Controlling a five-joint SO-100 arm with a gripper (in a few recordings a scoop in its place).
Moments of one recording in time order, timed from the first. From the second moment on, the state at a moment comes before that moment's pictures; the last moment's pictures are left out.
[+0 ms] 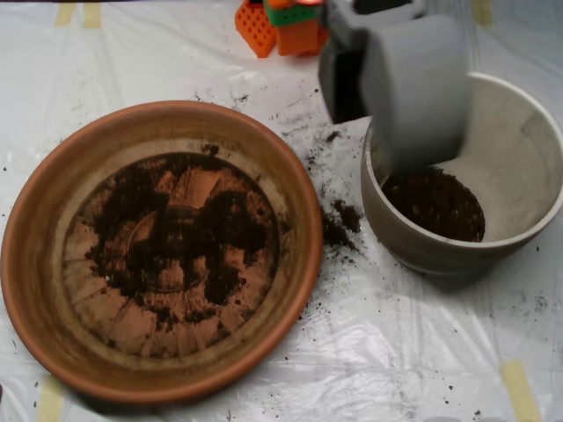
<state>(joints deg) -7.3 112.5 87.2 78.7 -2.1</state>
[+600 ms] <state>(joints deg) 34.8 94.9 108.6 54.1 3.5</state>
